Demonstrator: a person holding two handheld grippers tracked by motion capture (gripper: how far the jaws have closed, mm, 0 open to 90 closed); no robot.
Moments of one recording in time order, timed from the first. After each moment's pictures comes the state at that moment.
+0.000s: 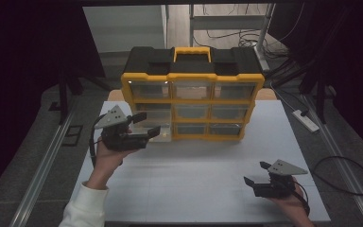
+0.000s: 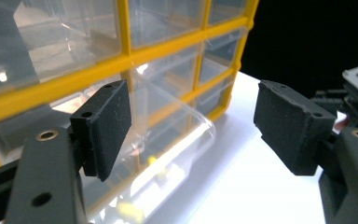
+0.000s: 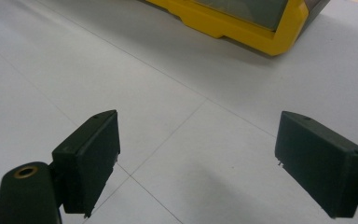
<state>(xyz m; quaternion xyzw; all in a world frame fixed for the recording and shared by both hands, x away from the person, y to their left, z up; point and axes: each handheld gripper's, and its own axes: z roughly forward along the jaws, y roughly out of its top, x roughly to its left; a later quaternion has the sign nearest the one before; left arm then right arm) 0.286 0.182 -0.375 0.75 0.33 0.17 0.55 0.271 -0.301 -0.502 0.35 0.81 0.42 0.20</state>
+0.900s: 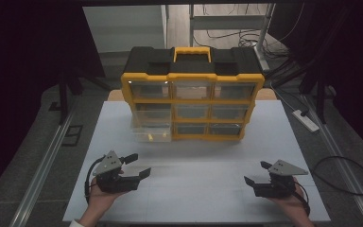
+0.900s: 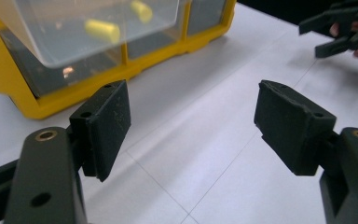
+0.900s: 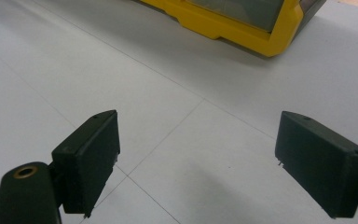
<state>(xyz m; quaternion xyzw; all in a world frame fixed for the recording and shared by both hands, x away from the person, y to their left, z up) 0.232 0.196 -0.477 0.77 0.36 0.15 0.50 0.270 -0.302 -0.502 0.35 0.81 0.42 0.21</state>
